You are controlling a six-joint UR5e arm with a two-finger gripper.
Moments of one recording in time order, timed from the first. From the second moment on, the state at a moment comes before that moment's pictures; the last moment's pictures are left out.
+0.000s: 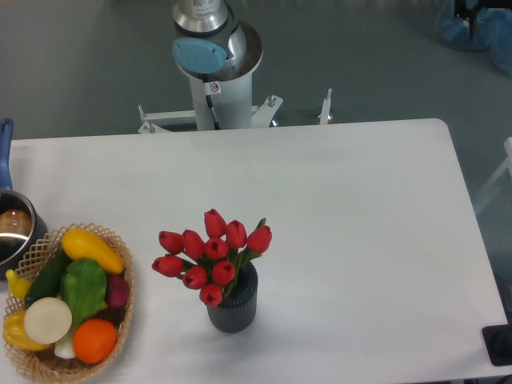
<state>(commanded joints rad) 3.40 -1.59 -1.76 -0.97 1.29 2.00</state>
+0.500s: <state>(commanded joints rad) 3.39 -1.59 -1.77 -0.96 1.29 1.99</state>
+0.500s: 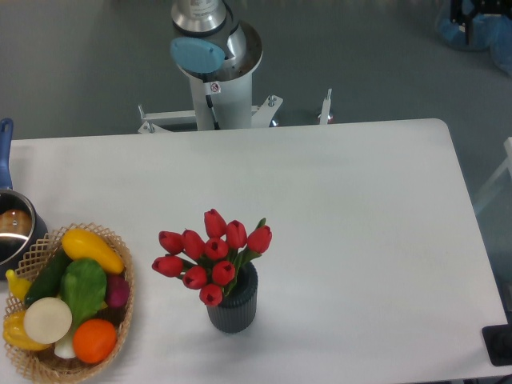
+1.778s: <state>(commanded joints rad) 3.35 -1.60 -1.86 -0.97 1.25 1.91</state>
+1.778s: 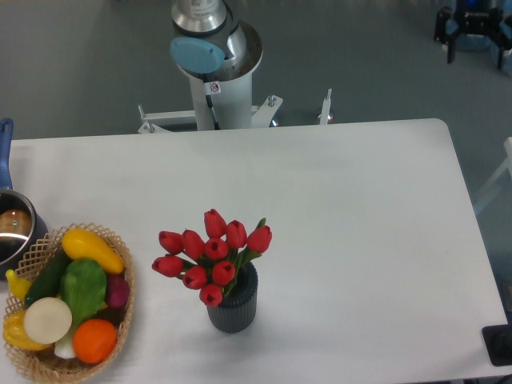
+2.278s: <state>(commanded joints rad) 3.32 -1.62 -1.87 -0.97 1.25 1.88</state>
